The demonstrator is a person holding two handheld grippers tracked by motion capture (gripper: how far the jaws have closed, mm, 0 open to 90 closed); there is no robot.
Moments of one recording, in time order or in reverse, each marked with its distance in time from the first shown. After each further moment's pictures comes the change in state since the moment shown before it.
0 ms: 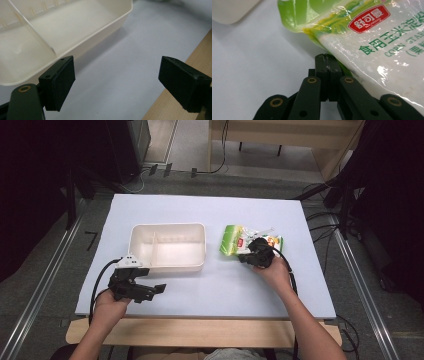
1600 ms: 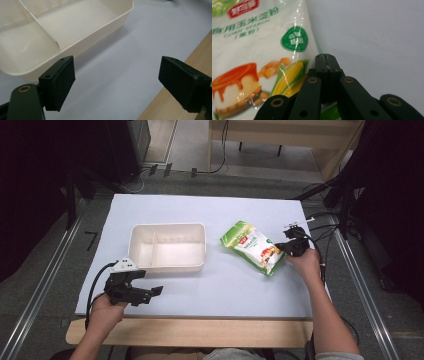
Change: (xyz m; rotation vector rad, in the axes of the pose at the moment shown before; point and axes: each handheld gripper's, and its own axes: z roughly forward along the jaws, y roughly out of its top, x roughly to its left) left arm -0.002 -0.006 -0.007 -0.017 0.019 0.003; right arm -0.095 -0.027 -0.050 -0.002 -0.217 0.252
